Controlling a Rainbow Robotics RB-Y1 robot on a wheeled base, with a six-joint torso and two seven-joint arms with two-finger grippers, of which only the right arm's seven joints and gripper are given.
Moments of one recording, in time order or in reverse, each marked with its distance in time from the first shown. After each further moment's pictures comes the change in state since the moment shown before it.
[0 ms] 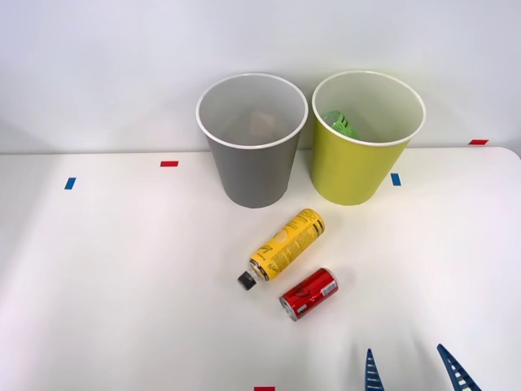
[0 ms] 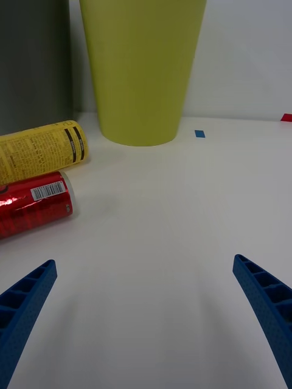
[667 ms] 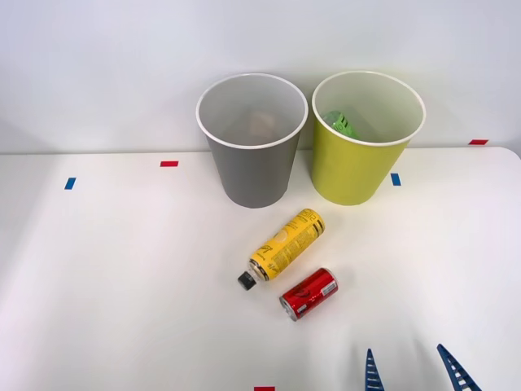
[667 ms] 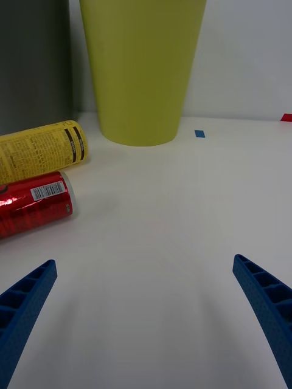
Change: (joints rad) arm 0.000 0.000 0.000 0.000 0.000 0.000 0.000
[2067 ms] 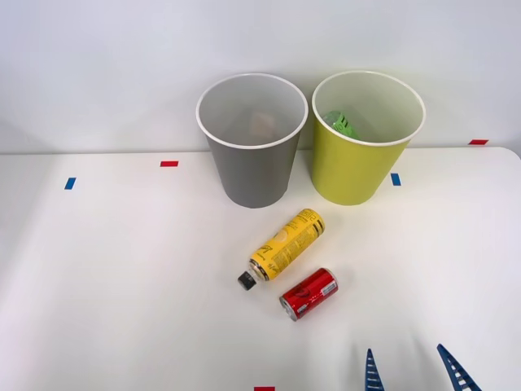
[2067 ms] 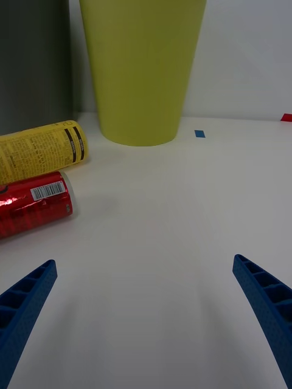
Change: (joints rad) arm 0.000 0.000 0.000 0.000 0.000 0.000 0.000
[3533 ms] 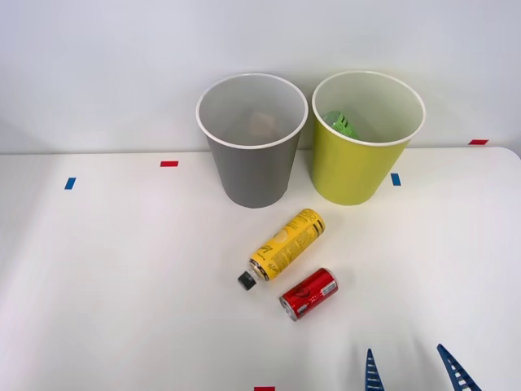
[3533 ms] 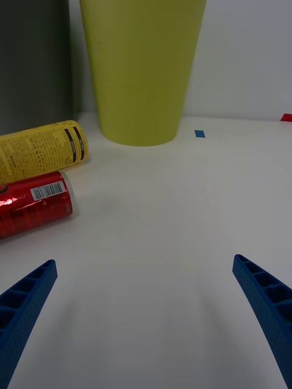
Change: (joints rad) arm 0.000 0.000 0.000 0.000 0.000 0.000 0.000
